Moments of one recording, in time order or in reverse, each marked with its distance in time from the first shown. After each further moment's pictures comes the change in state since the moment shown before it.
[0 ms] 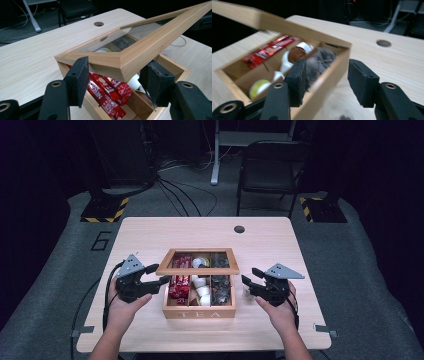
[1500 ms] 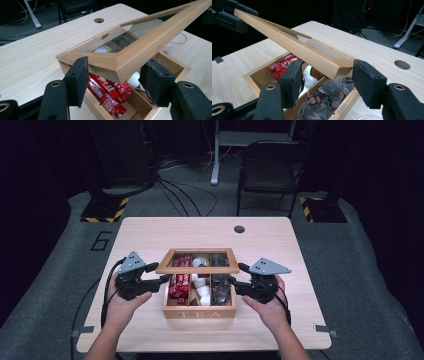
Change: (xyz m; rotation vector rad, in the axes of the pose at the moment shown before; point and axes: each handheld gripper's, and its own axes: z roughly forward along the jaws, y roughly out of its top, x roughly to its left) left arm -0.001 0.011 -0.003 0.052 0.004 0.018; right arm 0.037 0.035 0.005 0.002 0.063 -0.096
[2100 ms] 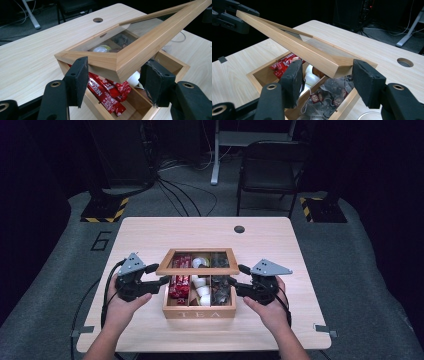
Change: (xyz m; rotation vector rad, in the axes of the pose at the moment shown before) left arm -0.002 -0.006 0.000 -0.010 -0.008 -0.004; right arm 0.000 -0.004 -0.002 0.007 0.015 0.014
